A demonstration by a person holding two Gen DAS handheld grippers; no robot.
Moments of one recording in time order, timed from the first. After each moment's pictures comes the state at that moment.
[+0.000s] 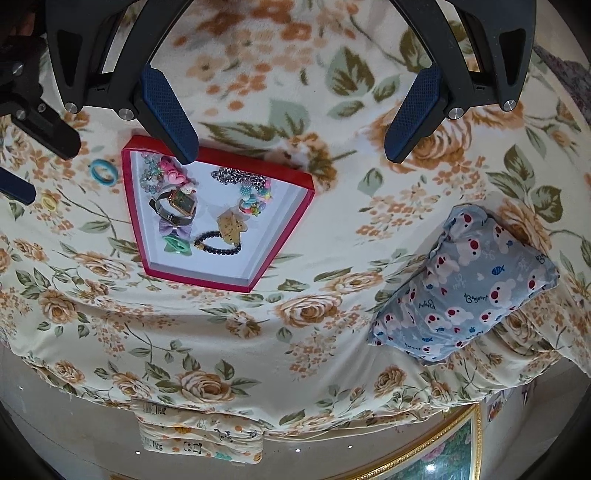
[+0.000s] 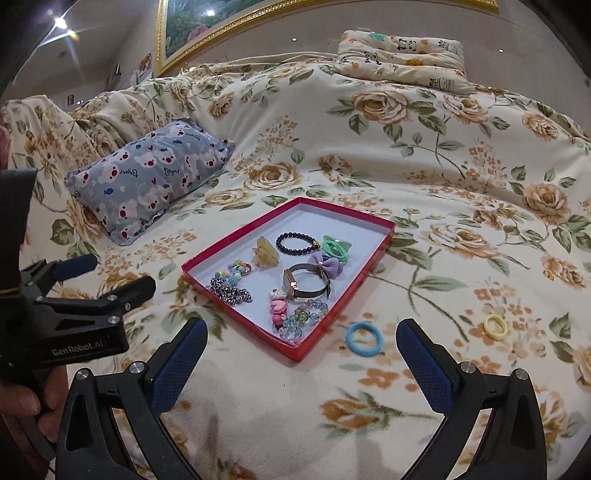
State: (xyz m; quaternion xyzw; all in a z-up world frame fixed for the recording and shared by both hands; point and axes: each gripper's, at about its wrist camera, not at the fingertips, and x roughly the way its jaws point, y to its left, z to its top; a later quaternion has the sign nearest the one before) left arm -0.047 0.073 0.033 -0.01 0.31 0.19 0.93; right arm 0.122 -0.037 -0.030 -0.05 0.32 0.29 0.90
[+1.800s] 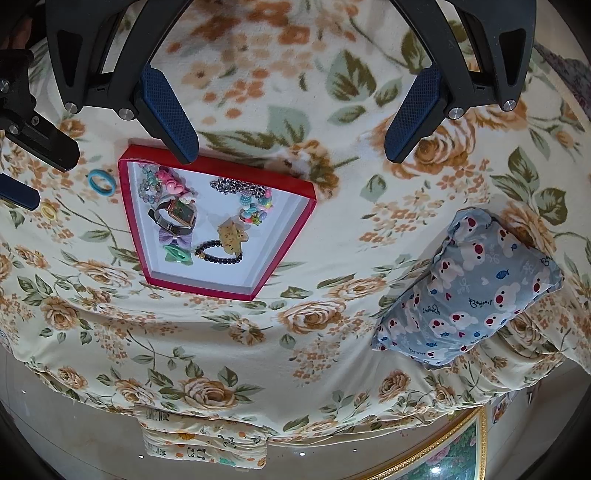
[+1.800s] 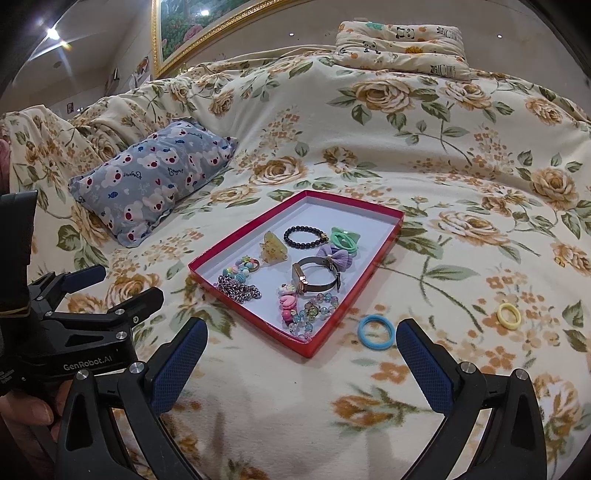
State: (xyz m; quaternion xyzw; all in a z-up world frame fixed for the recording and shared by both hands) left arm -0.045 0.079 0.027 -0.01 0.32 0.18 0.93; right arm 0.123 -0.034 -0.035 -0.03 0.33 0.30 0.89
